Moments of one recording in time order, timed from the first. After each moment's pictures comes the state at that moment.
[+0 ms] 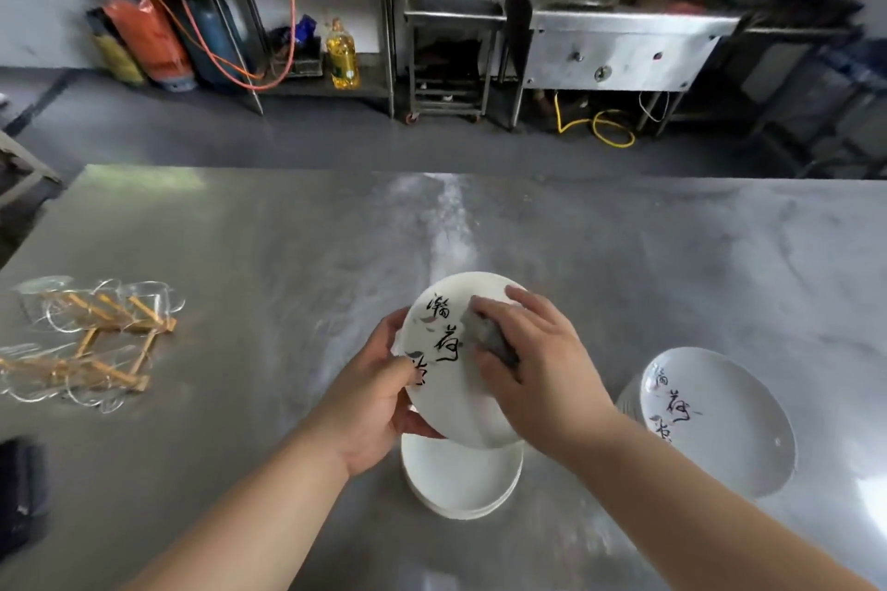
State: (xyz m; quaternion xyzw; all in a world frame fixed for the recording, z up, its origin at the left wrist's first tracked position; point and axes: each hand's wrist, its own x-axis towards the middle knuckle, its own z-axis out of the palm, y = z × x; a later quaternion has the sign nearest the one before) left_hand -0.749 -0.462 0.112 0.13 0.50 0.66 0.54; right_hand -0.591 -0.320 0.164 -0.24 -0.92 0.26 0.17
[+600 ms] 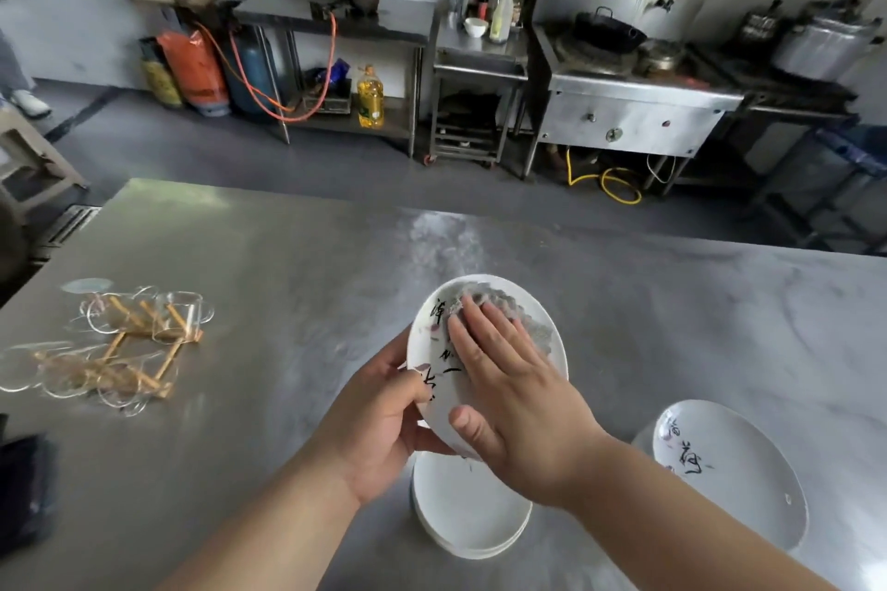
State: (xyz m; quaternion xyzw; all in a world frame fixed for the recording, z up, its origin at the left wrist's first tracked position) left_hand -0.754 -0.488 0.154 0.19 0.46 0.70 0.51; right_hand -0.616 -0.352 0.204 -0.09 -0.99 0.11 0.01
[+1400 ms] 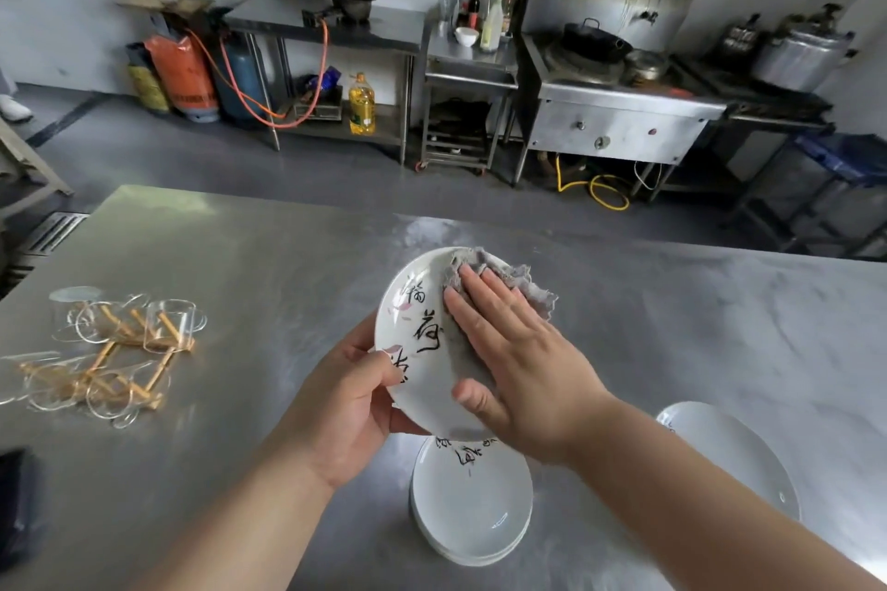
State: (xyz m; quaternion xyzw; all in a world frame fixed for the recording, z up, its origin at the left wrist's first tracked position) left_hand -0.781 -0.499 0.168 0.19 0.43 0.73 0.49; right_hand -0.635 -0.337 0.228 -0.08 -0.99 0.08 0.05
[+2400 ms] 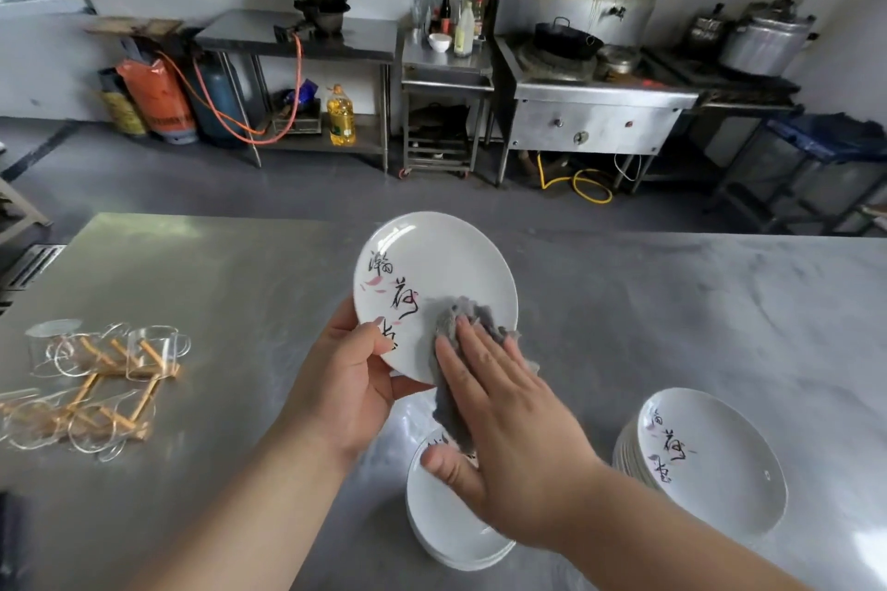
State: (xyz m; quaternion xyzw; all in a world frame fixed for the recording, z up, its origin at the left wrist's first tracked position) left_hand -0.776 -0.464 0.190 0.11 0.40 0.79 0.44; right_hand -0.601 -0.373 0.204 -0.15 -0.98 0.08 0.03
